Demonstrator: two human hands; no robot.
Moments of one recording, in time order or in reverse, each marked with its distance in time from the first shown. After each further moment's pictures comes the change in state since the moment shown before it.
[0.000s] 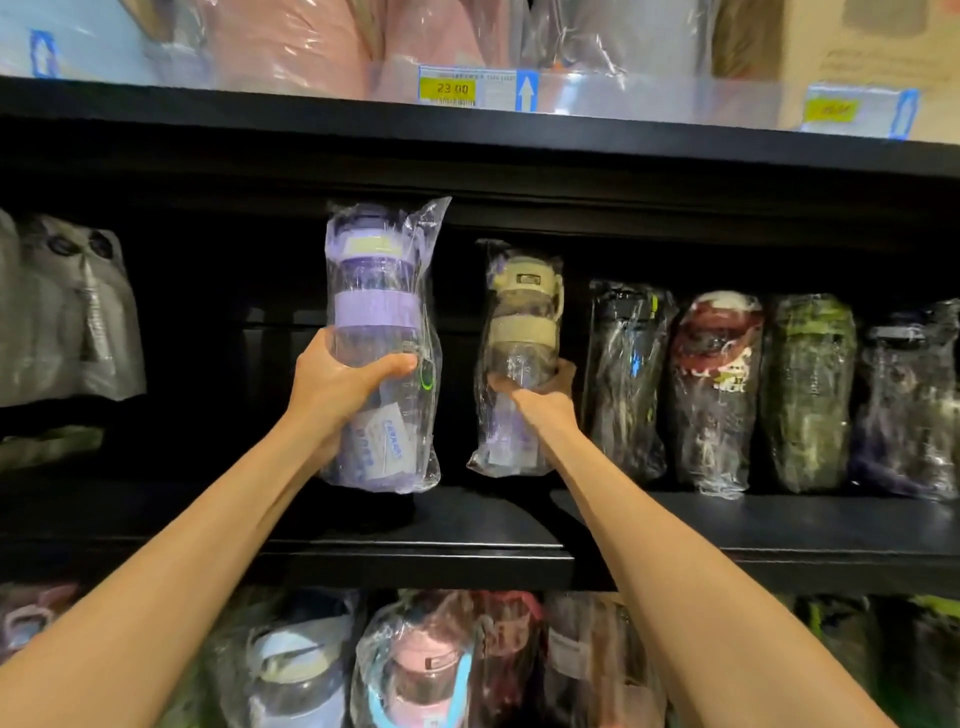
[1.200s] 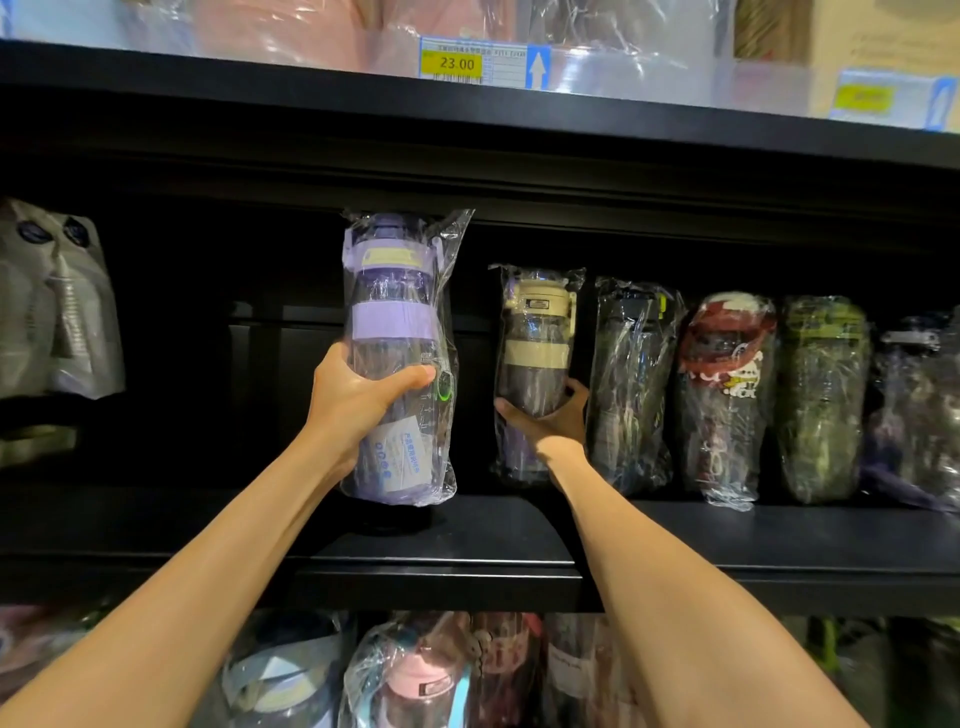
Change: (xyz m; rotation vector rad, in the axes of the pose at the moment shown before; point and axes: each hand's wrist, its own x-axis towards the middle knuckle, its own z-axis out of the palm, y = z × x) left_hand 0.005 -0.017 0.022 -0.026 -0.011 -0.016; right_hand 0.024 0.045 -0.002 -0.007 0.097 -0.109
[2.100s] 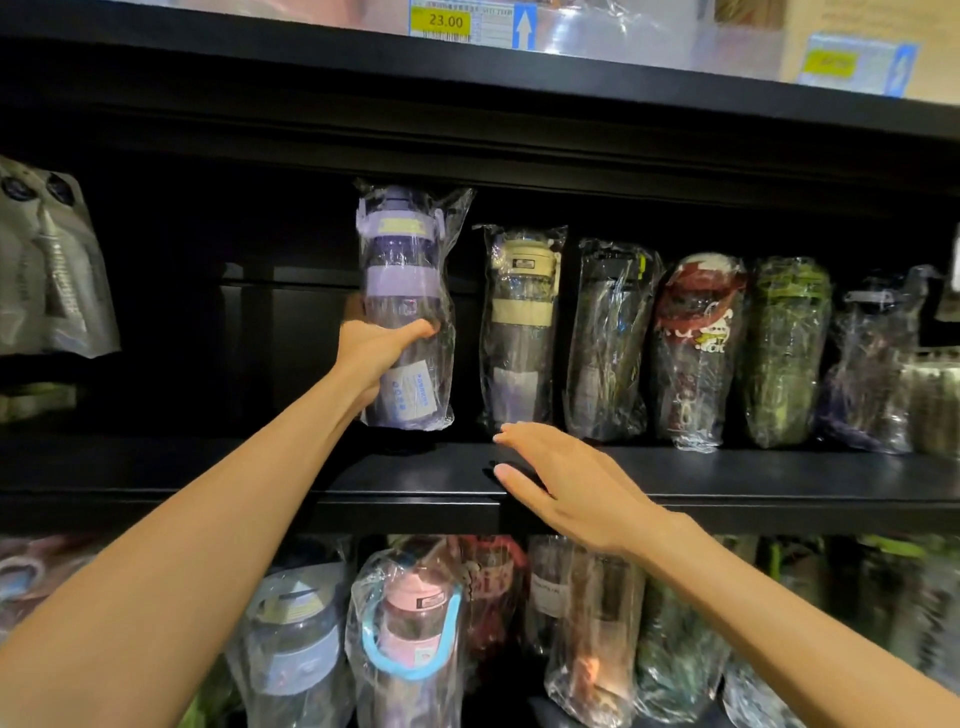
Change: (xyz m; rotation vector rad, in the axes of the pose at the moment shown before) left_hand 0.028 -0.018 0.019 0.023 0.008 -0.182; right_hand -0.149 -0.064 -0.089 -1.036 -0.633 -0.558
